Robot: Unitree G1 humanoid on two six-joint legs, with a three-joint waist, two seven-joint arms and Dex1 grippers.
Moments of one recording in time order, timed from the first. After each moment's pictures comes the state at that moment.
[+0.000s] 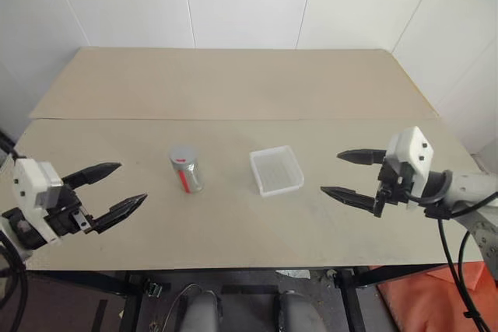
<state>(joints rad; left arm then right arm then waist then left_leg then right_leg) 0.26 0.80 0.66 -0.48 -0.73 0.44 -0.97 -0.22 -0.88 -0.21 -0.50 0.60 0.61 0.85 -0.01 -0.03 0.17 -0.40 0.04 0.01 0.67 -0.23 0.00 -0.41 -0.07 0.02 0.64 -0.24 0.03</state>
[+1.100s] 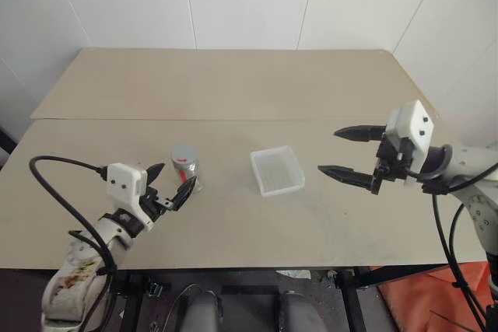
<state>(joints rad) 0.06 0.40 0.22 -0.53 -0.47 0.50 -0.36 -0.38 -0.90 -0.17 -0.40 0.56 0.60 0.93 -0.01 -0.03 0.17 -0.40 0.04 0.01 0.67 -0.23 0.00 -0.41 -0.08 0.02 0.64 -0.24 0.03</state>
